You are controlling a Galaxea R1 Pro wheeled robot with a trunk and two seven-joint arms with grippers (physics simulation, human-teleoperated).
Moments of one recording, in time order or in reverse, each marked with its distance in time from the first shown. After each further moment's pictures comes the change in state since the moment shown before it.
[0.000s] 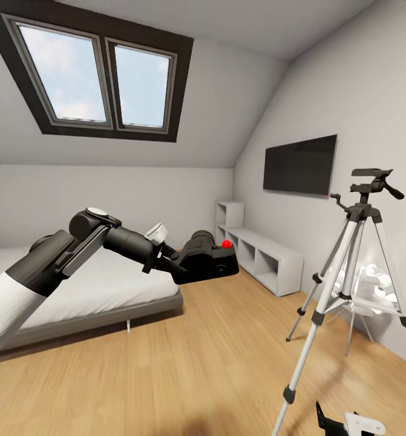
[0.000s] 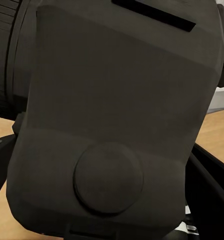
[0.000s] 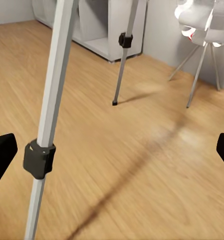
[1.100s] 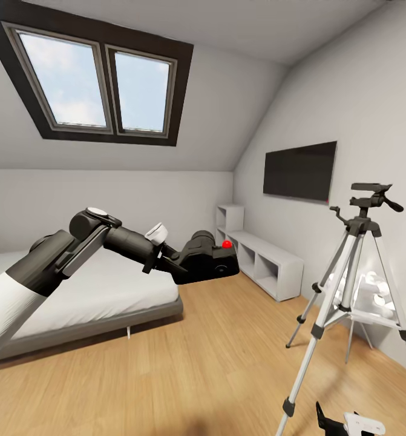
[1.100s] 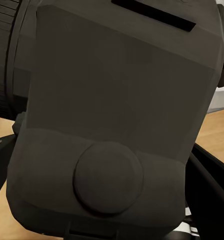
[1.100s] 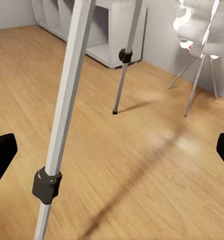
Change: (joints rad) left arm 0.000 -0.001 0.000 -0.002 0.000 0.002 -0.002; right arm 0.000 0.000 0.000 0.000 0.000 0.000 0.000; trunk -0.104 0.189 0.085
